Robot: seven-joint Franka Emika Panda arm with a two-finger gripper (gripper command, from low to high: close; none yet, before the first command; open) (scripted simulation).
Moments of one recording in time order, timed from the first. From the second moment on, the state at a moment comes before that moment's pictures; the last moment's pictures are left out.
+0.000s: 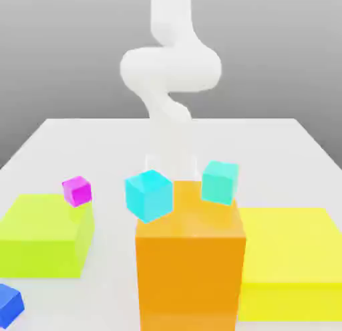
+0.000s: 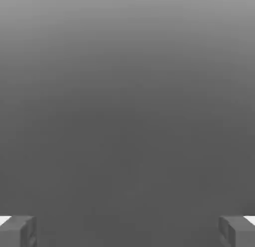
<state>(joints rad) 0.01 -0.71 -0.04 -2.29 0.02 2.32 0.78</state>
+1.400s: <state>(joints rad) -0.26 0.59 -0.28 -2.18 0.38 2.72 0.37</state>
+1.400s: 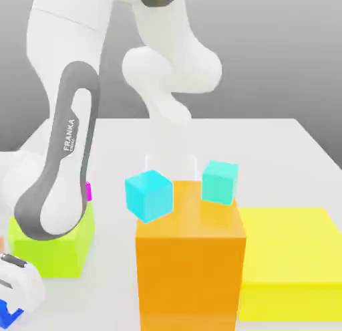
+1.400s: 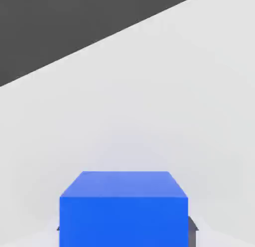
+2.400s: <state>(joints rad) 0.15 -0.43 -0.02 -2.41 0.00 2.04 0.49</state>
